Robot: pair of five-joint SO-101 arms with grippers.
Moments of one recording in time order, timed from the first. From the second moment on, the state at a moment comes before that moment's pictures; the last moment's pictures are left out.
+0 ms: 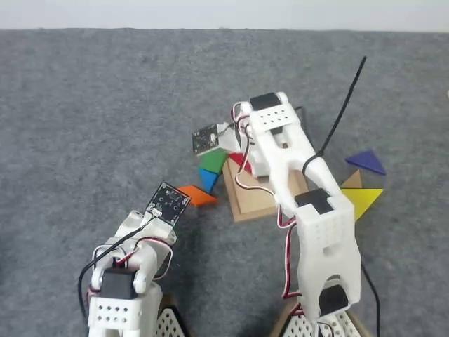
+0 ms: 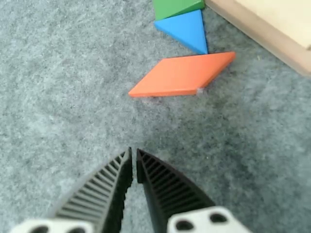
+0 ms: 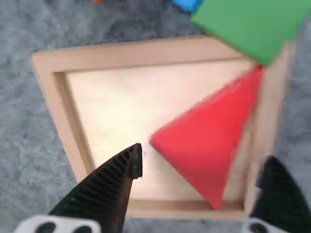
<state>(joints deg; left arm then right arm) -1.8 -102.3 97.2 72.0 -21.6 -23.8 35.9 -23.1 89.2 76.1</state>
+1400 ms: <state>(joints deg) -1.8 -102.3 97.2 72.0 -21.6 5.0 -7.4 29.8 66.8 -8.7</state>
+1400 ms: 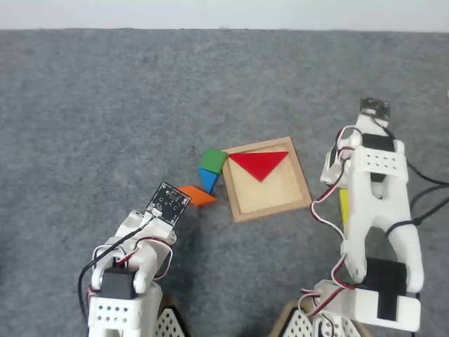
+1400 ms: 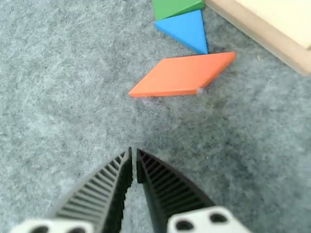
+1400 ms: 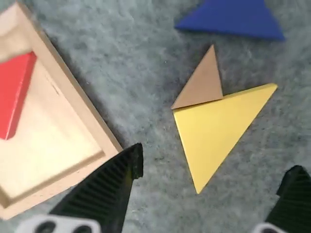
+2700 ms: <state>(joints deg) -1.8 -102.3 97.2 72.0 -21.6 10.0 28.7 1.5 76.7 -31.0</state>
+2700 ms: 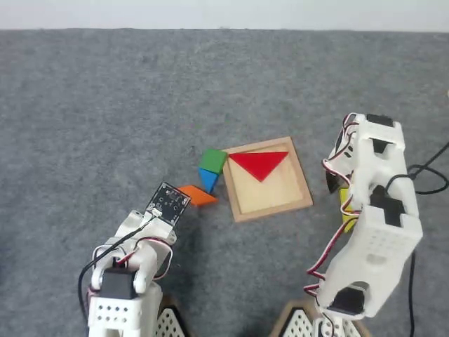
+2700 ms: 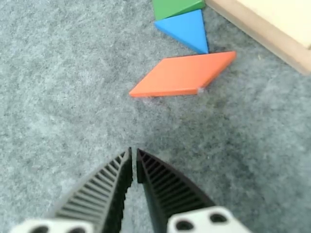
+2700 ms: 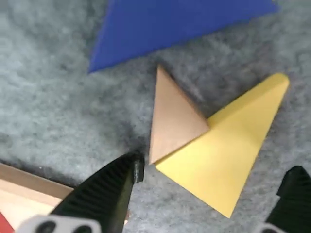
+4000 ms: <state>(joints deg) -1.8 -102.3 97.2 72.0 -21.6 10.4 14.7 20.9 60.9 -27.6</state>
